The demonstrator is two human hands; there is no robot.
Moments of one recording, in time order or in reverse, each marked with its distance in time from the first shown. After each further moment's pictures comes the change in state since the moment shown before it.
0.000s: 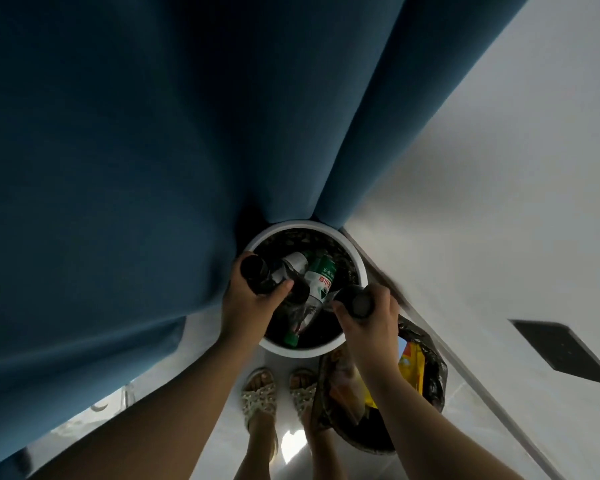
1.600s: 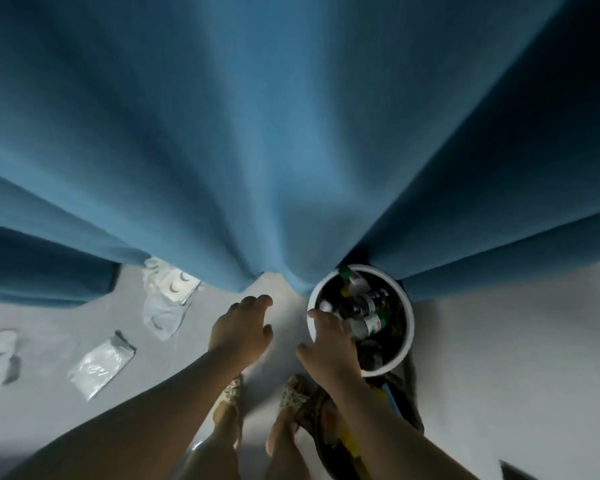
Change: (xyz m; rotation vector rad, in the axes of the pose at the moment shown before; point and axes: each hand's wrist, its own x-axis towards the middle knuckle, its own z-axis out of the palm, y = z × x) left_hand -0.161 -0.010 -0.128 0.724 0.167 -0.156; right_hand -0.135 -0.119 0.006 -0.759 -0.770 -0.534
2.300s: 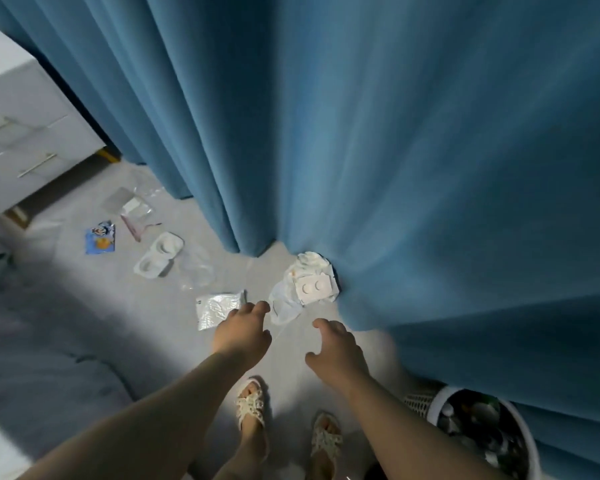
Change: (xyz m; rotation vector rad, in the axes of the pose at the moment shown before) left_hand -0.150 -0.307 -0.053 -0.413 0.133 -0.557; right_hand -0.034 -0.263 0.195 -0.615 -0.293 -0.383
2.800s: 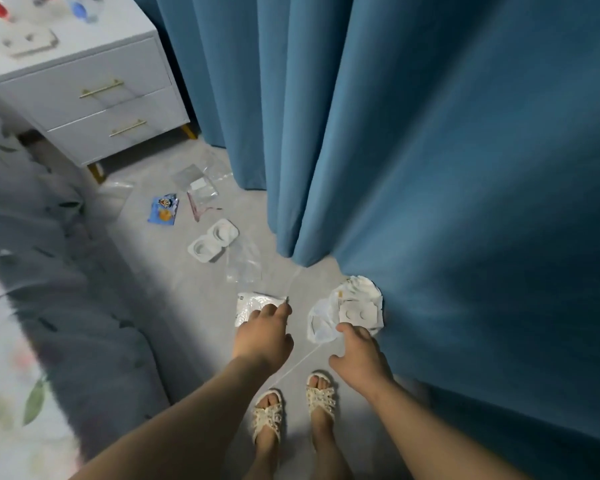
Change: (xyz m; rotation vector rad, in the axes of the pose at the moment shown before) left_hand 0.034 -0.094 -0.026 -0.152 0.032 -0.118; right_hand 0.073 -0.090 0.016 -0.177 -0.071 -0.074
